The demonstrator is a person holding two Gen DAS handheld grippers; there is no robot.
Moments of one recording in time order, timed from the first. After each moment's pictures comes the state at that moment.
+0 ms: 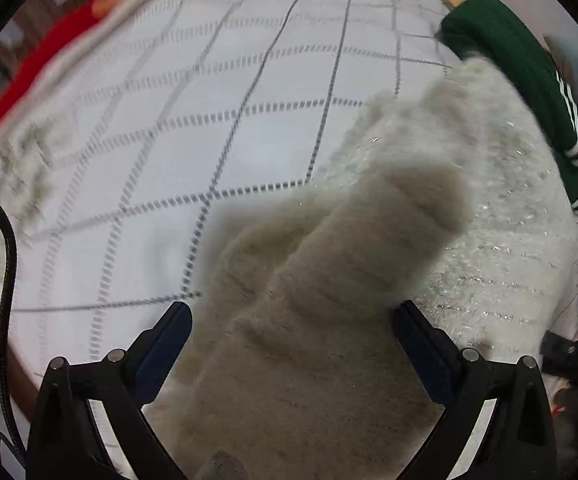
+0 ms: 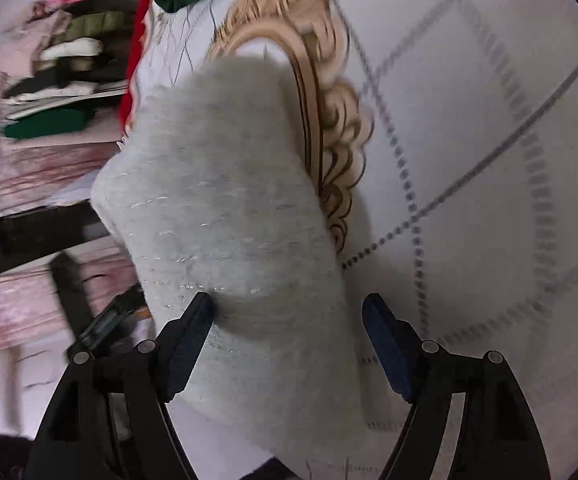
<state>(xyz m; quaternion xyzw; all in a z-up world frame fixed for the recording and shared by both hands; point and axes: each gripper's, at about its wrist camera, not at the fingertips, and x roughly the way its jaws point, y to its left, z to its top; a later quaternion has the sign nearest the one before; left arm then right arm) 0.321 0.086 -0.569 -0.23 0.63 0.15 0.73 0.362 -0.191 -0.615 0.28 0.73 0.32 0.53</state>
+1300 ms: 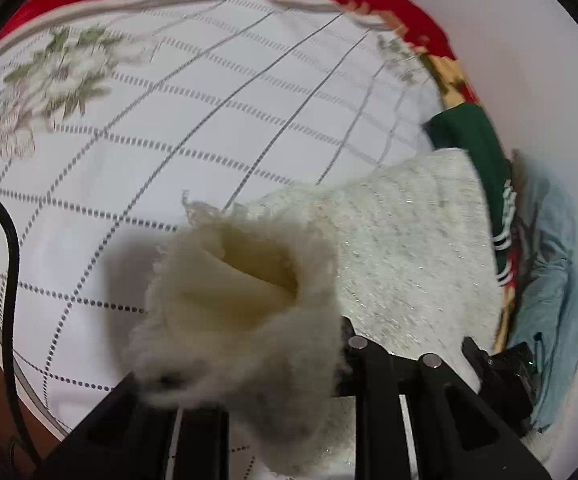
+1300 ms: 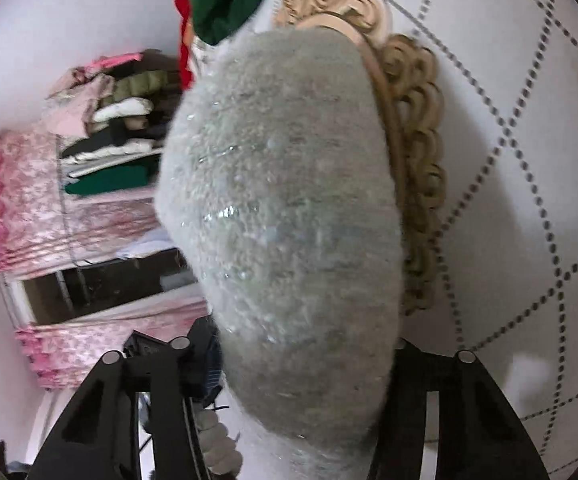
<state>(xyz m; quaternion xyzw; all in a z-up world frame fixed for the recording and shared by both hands) 0.246 0.108 -0.519 -0.41 0.50 0.13 0.75 0.301 -0.195 -0.584 0.43 0.65 0.31 0.54</state>
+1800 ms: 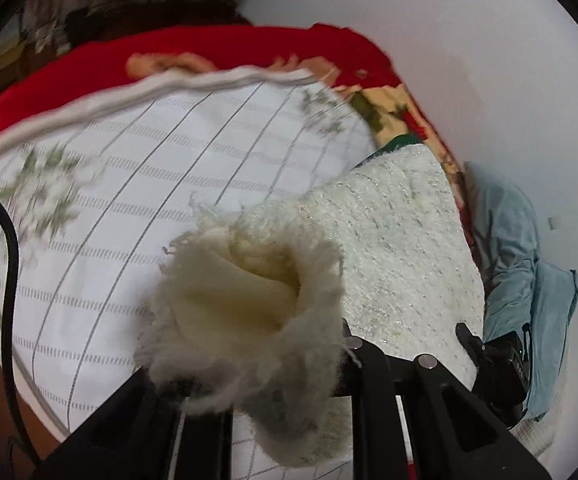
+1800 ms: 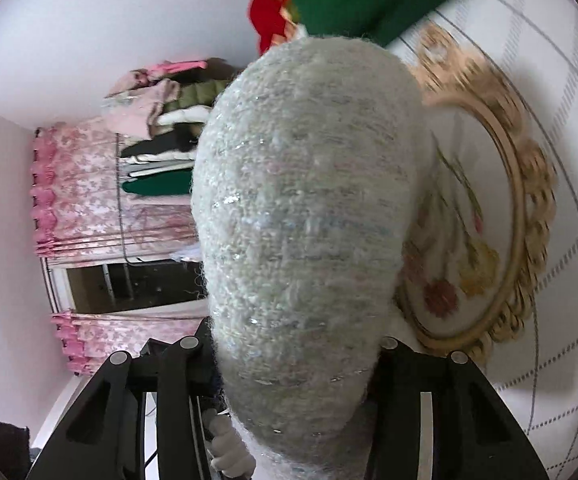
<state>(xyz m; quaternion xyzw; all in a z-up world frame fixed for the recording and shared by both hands) 0.285 0.116 -0.414 -0.38 0.44 0.09 0.81 0.355 -0.198 -0.473 0.47 0.58 0.37 0.55</state>
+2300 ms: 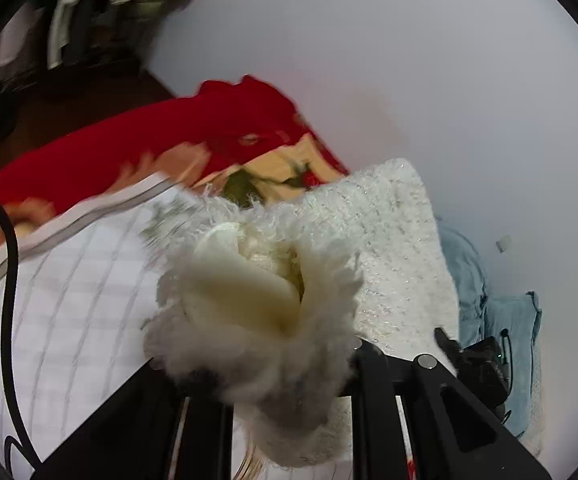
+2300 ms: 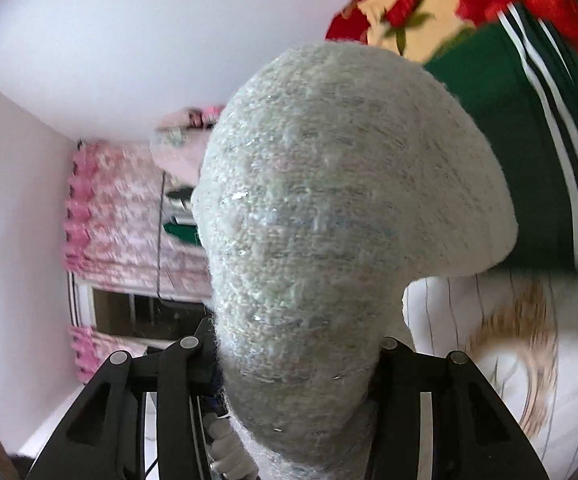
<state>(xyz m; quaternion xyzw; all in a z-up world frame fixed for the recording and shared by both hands) 0.529 0.088 -0.306 -0.35 0.36 0.00 0.87 0.608 -0.252 -0.348 0.50 0.49 0.39 0.60</state>
